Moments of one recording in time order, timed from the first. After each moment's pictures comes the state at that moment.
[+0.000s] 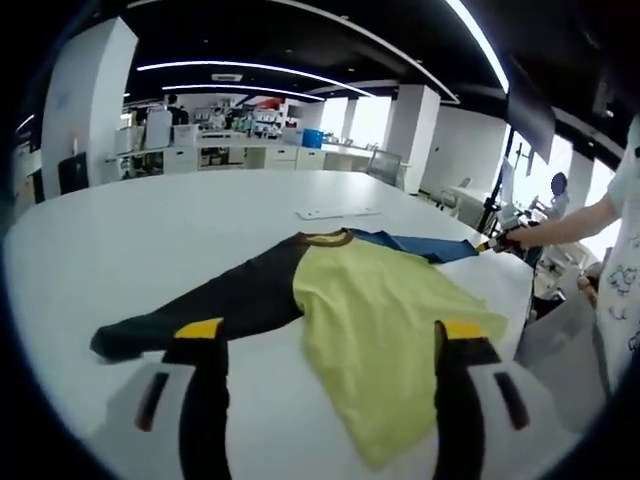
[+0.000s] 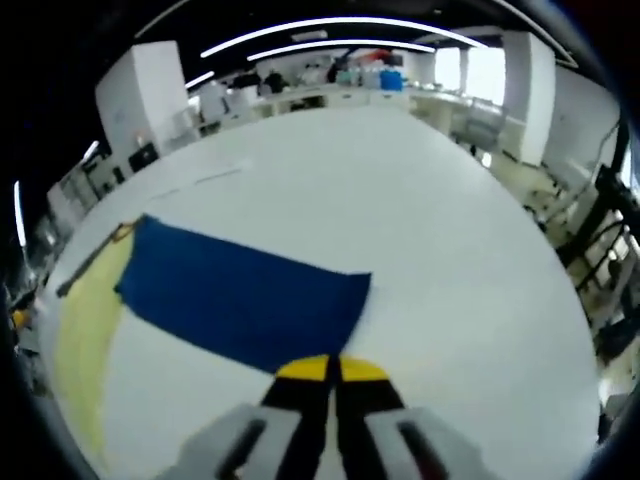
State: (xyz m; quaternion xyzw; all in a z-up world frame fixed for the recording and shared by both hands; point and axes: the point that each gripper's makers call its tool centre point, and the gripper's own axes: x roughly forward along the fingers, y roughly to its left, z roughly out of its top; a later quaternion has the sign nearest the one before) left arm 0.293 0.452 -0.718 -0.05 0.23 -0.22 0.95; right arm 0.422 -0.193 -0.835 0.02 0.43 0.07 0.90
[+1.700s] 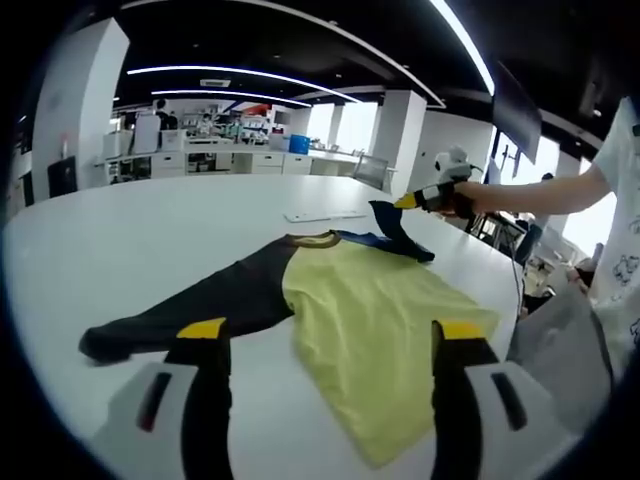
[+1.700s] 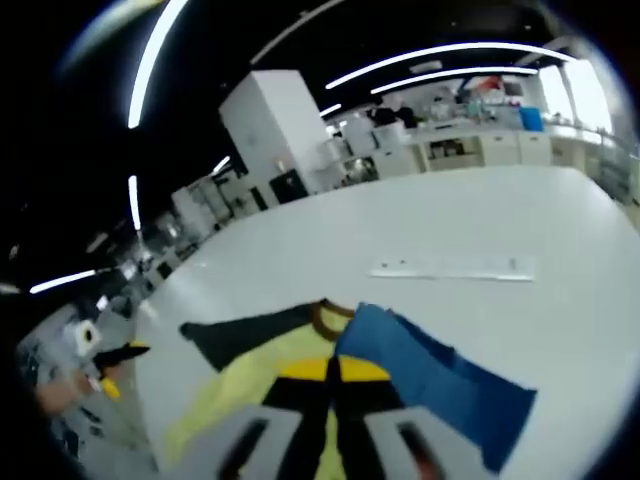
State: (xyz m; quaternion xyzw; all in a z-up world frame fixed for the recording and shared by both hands) left arm 0.285 0.453 -0.725 -0.05 0.21 -0.25 0.94; right arm 0.491 0.192 -0.719 0.09 0.32 0.38 0.86
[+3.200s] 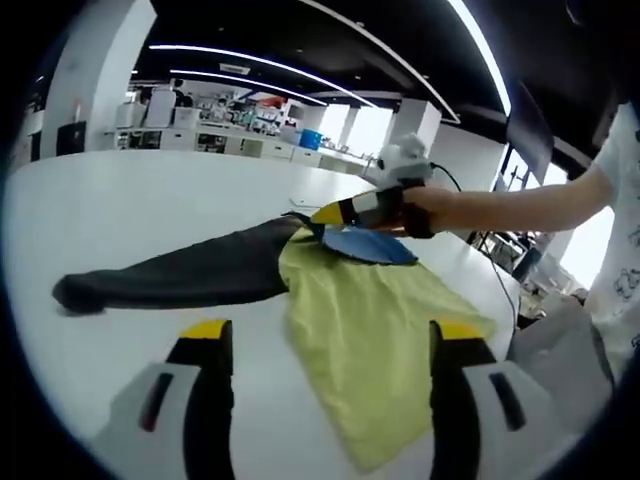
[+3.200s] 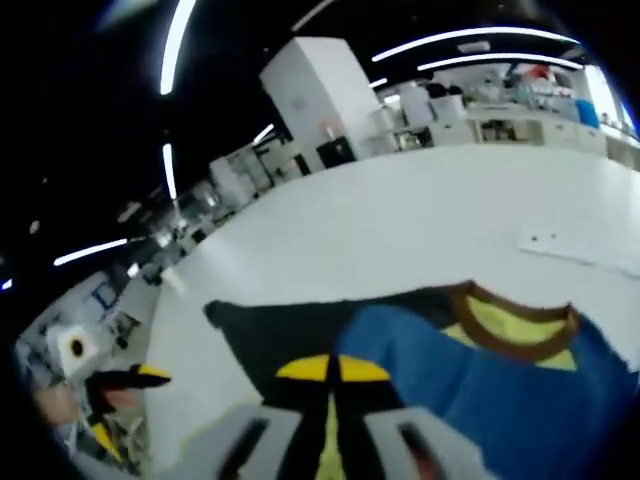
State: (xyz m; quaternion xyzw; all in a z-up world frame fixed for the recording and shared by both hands) left arm 0.283 0.445 -0.762 -0.11 0.22 -0.24 0.94; right arm 0.465 0.377 -0.787 0.06 0.36 0.46 0.81
